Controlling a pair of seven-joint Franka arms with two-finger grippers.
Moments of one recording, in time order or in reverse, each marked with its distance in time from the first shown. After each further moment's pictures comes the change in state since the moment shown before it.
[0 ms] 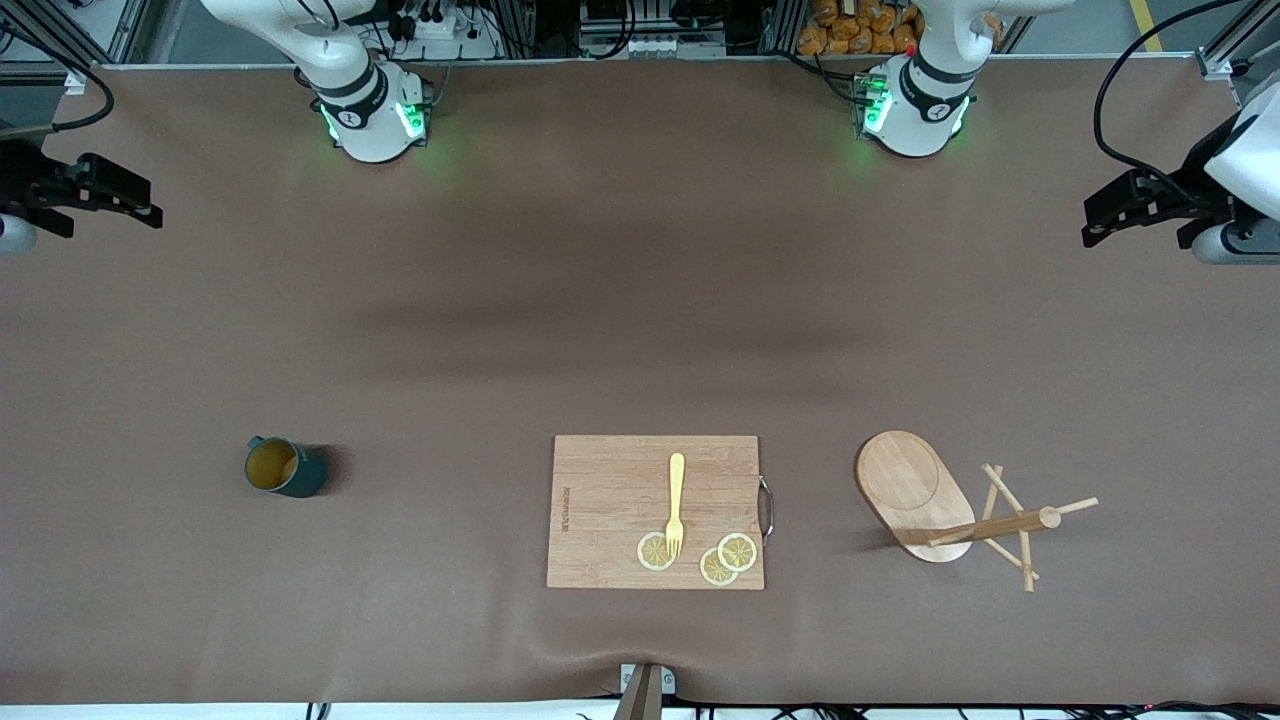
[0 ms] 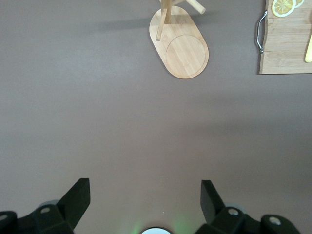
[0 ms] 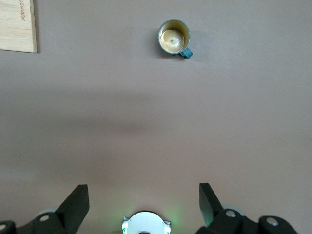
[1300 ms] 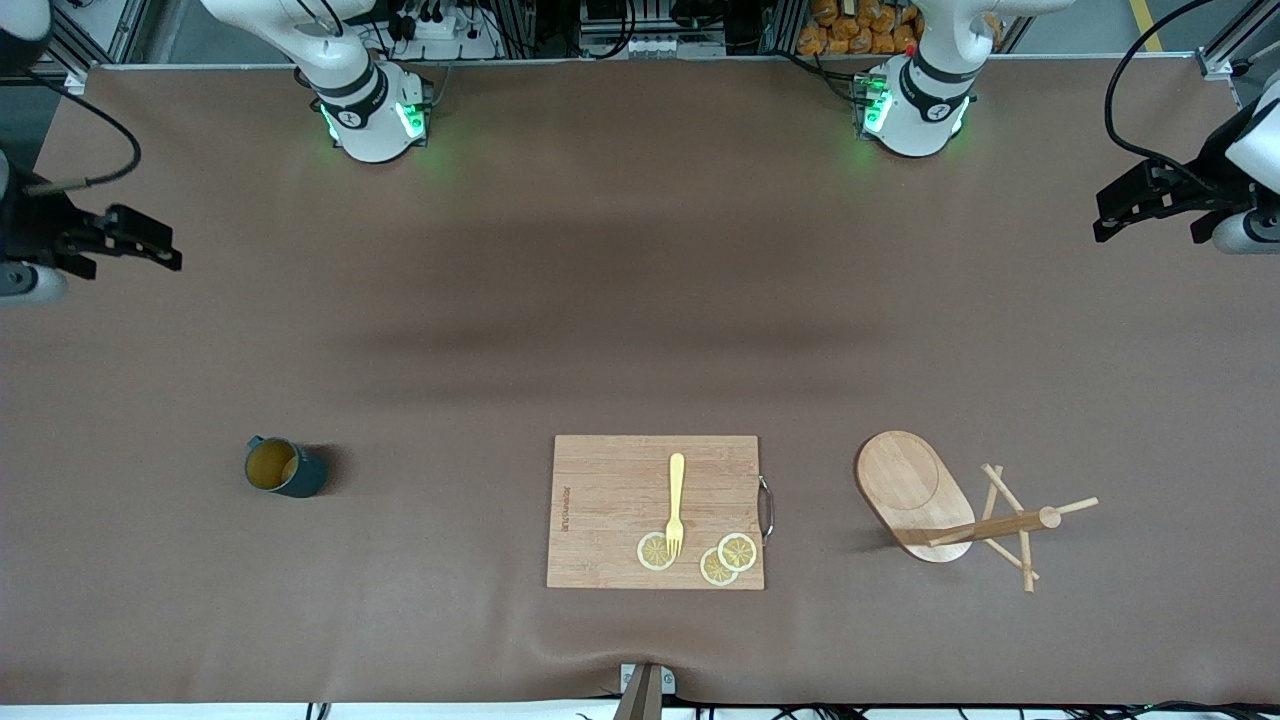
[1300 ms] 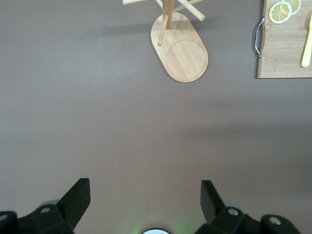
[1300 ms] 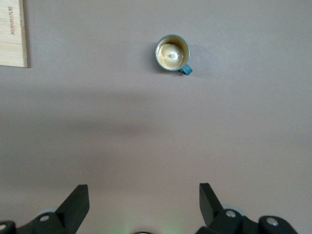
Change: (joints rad) left arm -0.001 0.000 0.008 0.032 0.000 -0.014 0.000; right arm 0.000 0.069 0.001 -0.052 -0.001 0.143 0.000
